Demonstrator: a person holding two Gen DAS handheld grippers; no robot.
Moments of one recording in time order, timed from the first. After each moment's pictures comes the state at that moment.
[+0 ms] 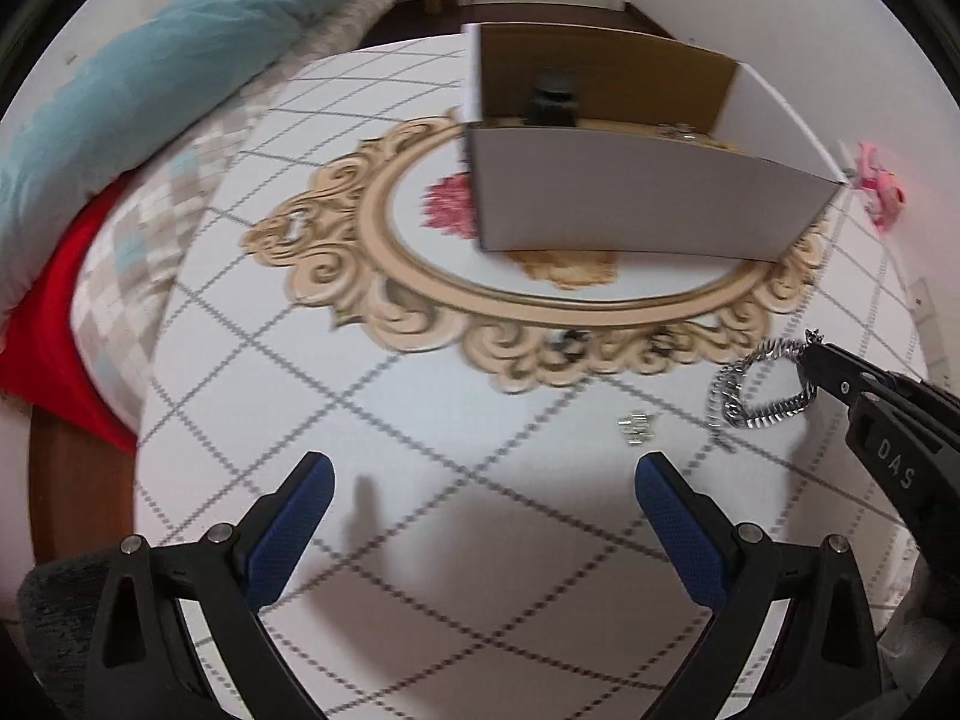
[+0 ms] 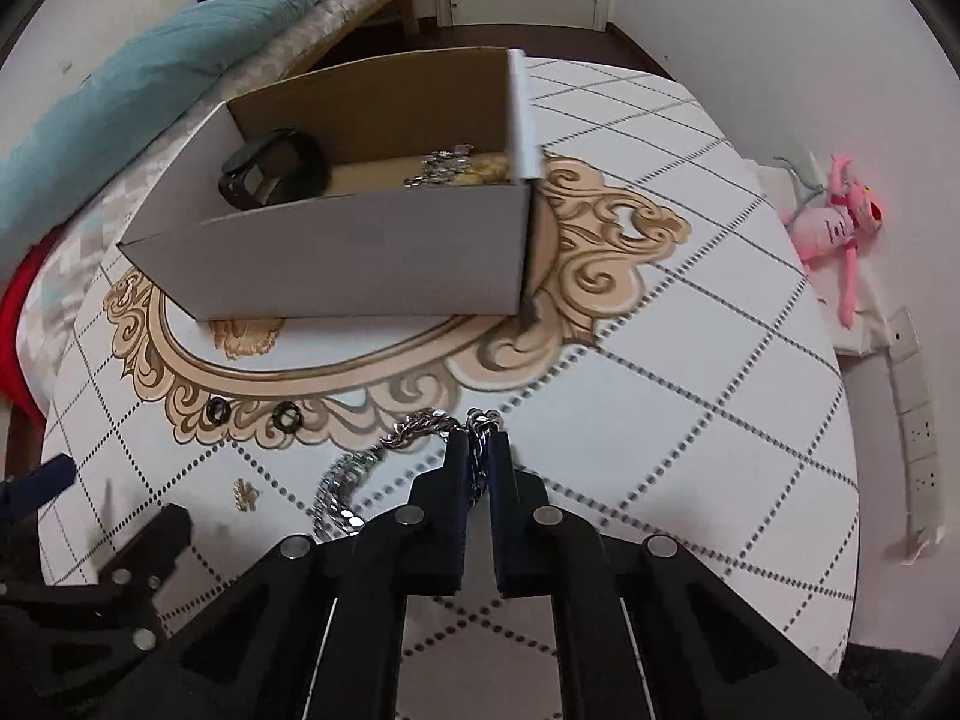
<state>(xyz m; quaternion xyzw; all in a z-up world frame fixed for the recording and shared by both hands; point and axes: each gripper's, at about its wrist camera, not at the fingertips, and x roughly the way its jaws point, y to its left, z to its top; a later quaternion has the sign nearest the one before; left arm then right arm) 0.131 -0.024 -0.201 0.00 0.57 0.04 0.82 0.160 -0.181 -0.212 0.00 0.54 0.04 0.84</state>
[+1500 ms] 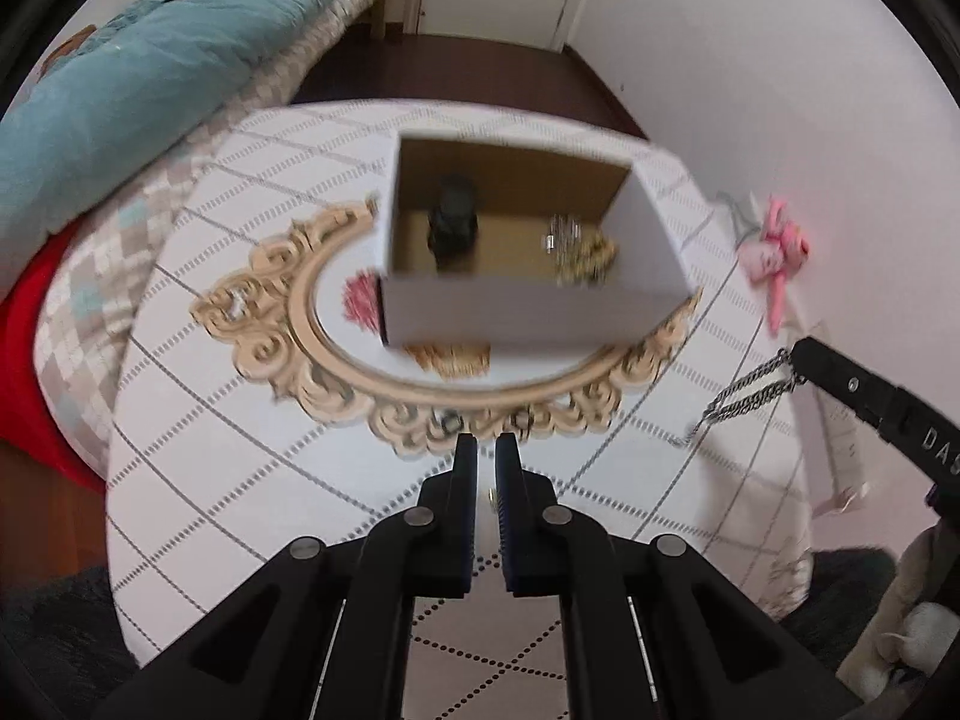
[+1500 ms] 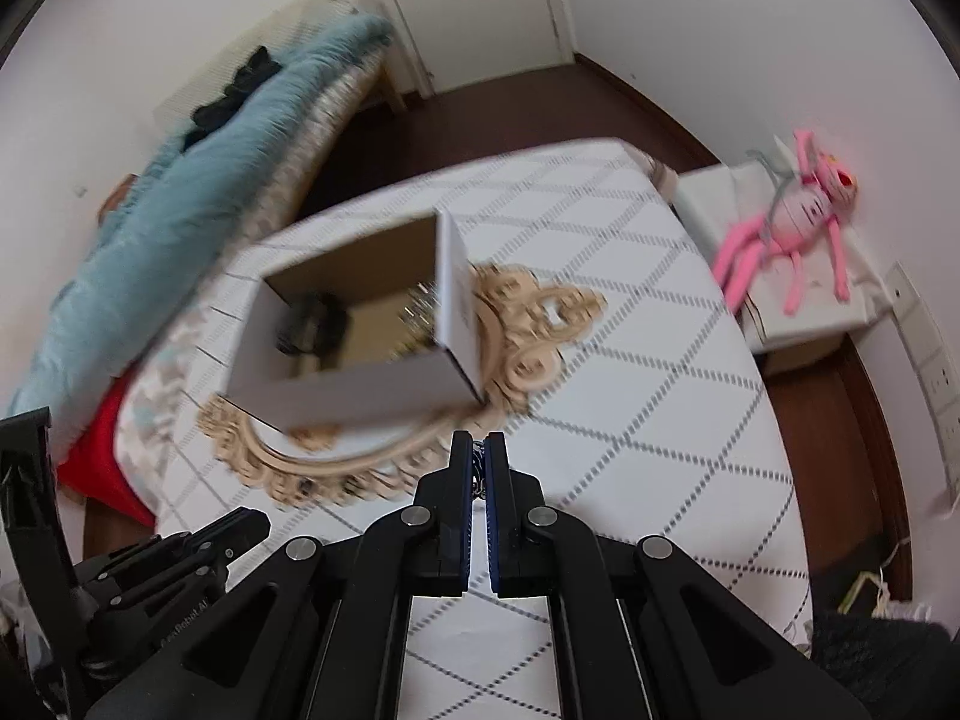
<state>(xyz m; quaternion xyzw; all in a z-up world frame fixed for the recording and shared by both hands) 0.141 -0.019 -0.130 -0.09 0.53 -0.05 0.84 0.149 -0.230 -0.111 0.11 0.48 0.07 0.87</state>
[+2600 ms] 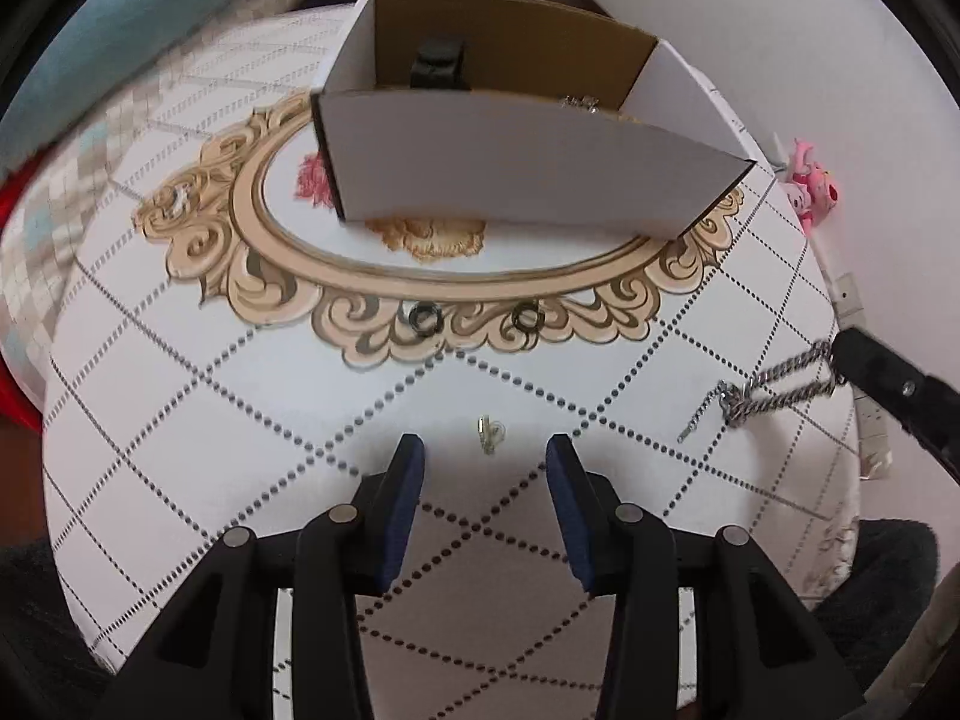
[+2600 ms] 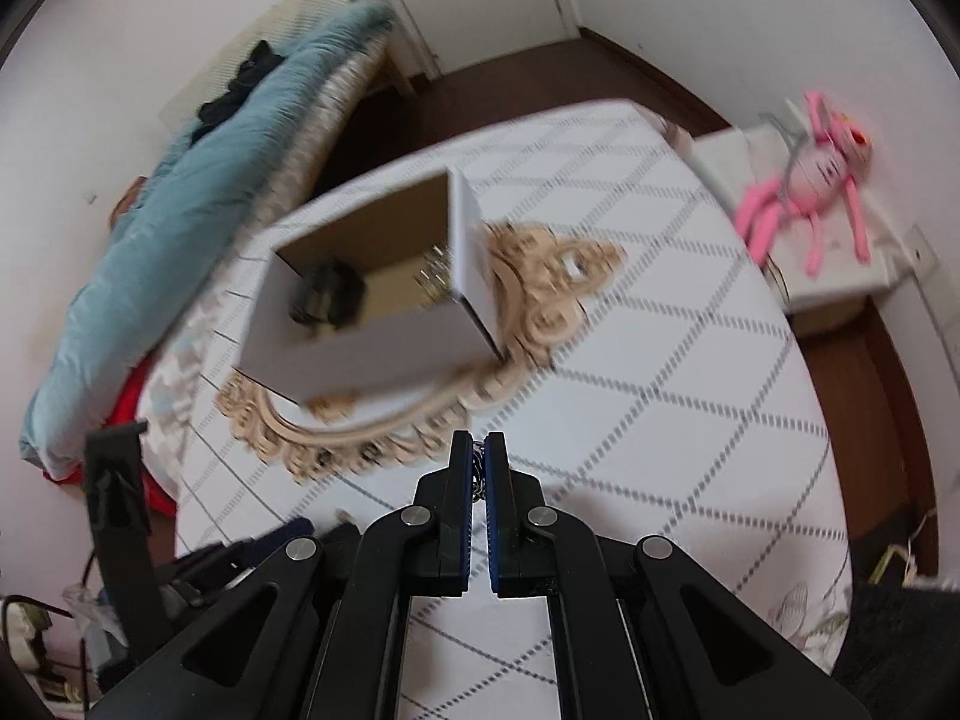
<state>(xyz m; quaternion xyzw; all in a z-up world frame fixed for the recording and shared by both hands) 0.135 -0.050 -0.203 -0.06 0.59 -0.04 0.81 0.133 -0.239 -0.152 0.15 0.52 0.07 0.84</state>
